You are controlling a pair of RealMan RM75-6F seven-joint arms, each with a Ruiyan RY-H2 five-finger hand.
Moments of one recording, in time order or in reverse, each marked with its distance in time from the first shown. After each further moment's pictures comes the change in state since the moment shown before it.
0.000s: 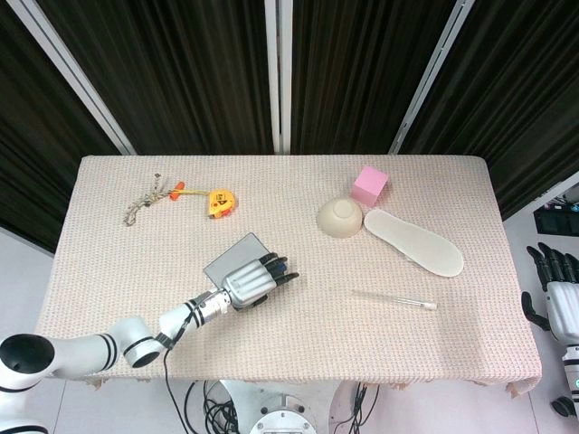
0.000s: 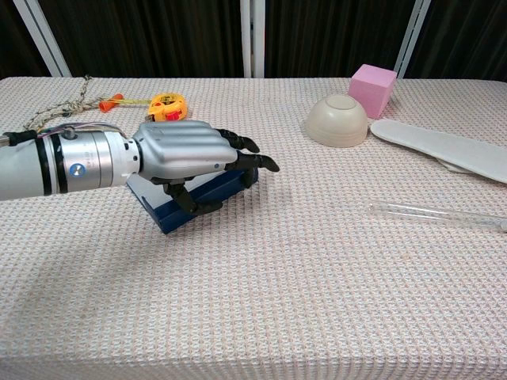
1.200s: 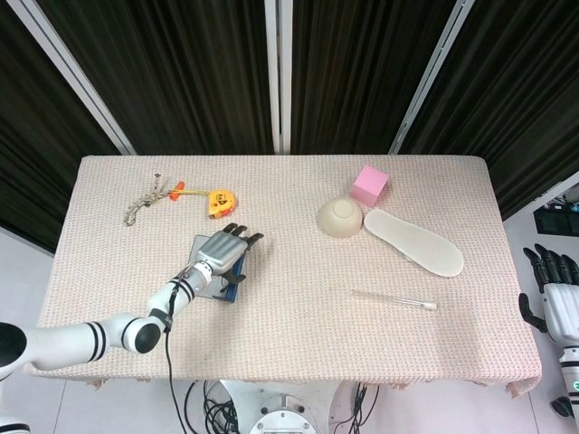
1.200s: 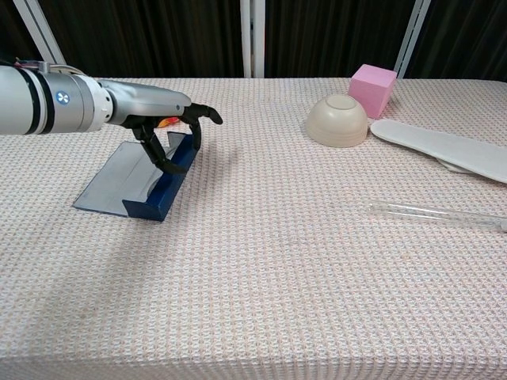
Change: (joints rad) left arm -0.074 0.160 -0.079 -0.196 -0.749 -0.125 0.271; right arm -0.004 -0.008 -0.004 -0.001 -0.018 0.015 -0.002
